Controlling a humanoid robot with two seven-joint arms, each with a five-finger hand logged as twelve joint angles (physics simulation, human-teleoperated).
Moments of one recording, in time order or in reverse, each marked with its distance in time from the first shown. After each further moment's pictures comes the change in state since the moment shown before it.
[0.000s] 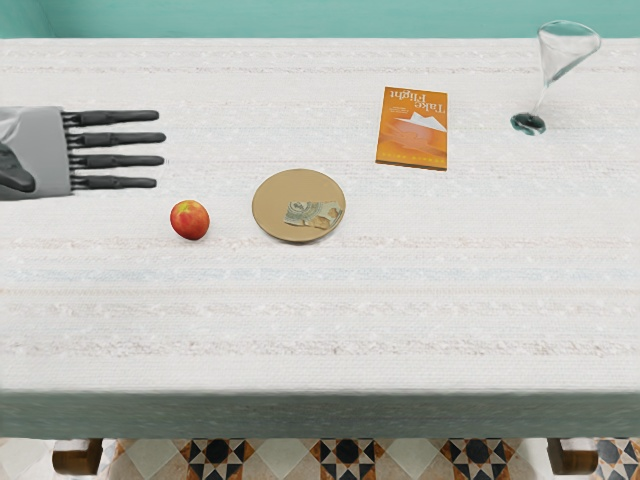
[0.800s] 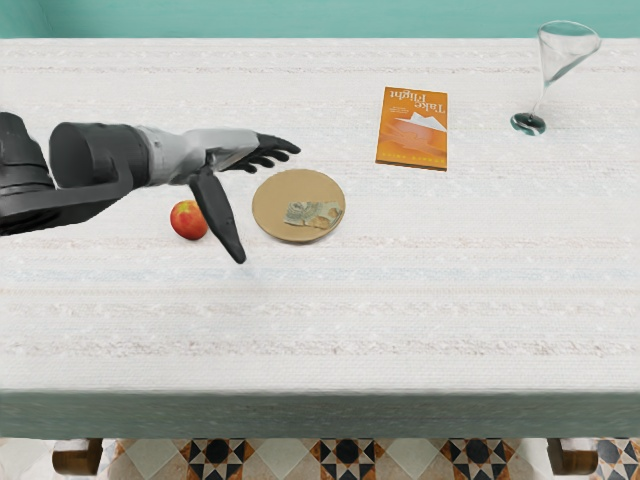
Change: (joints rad) left arm -0.131 -0.540 -0.024 -0.207 1.357 0.492 0.000; right arm -0.002 0.000 -0.001 -0.006 0.000 -0.002 0.001
